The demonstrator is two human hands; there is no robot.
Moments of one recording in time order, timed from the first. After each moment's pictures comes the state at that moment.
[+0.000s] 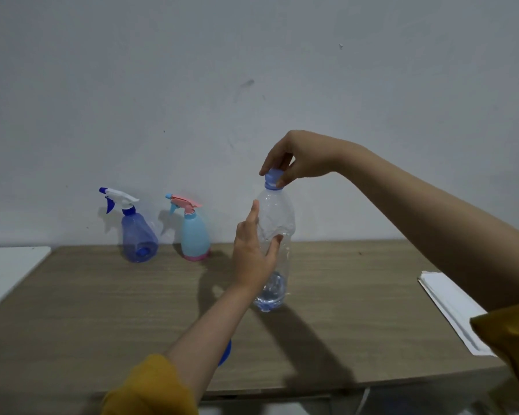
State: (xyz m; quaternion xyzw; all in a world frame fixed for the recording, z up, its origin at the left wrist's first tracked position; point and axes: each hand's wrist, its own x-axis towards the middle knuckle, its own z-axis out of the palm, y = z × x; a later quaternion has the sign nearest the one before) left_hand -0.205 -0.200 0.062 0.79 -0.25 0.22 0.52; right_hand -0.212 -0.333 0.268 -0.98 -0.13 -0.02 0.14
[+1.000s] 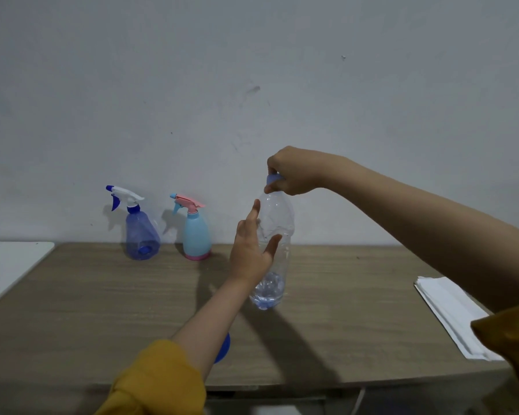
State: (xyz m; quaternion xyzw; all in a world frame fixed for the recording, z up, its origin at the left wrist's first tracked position) left_hand -0.198 -0.191 0.061 0.79 -0.27 0.20 0.51; right_hand -0.210 -0.309 0.253 -0.99 -0.09 -0.05 -0.03
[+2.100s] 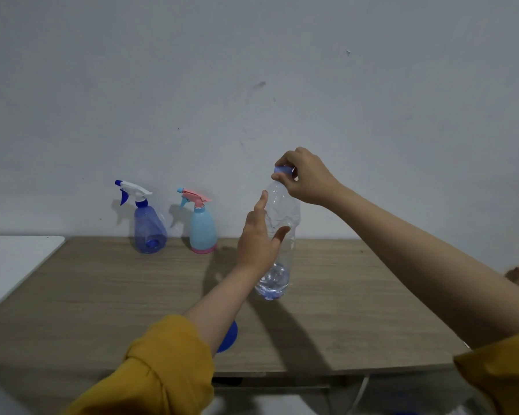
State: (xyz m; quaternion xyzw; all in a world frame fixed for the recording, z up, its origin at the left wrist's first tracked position) left_hand -0.201 -0.191 0.071 0.81 -0.26 0.16 0.51; right_hand -0.213 -0.319 0.200 -0.94 -0.07 -0.26 0.21
